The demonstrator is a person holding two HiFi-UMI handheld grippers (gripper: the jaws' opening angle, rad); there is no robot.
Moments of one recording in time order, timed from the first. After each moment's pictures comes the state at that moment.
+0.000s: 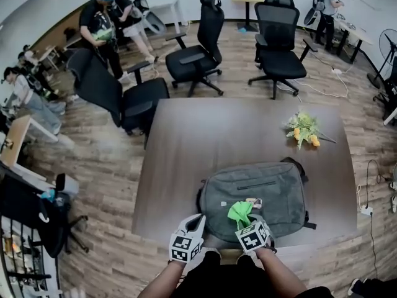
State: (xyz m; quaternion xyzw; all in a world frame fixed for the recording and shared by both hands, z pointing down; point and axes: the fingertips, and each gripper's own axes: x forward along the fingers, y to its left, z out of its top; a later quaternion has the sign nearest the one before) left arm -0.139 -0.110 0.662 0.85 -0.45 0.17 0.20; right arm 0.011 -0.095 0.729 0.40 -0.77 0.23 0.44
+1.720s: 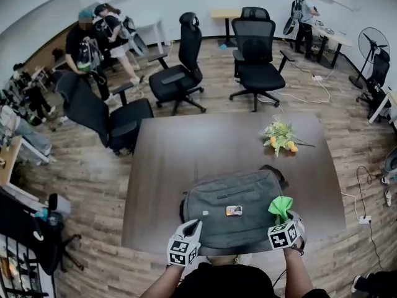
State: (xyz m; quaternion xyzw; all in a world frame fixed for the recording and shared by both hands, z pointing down) left arm -0.084 -0.121 0.653 0.87 -0.43 0.16 0.18; right arm 0.249 -0.099 0.666 0.58 -0.62 0.15 0.50
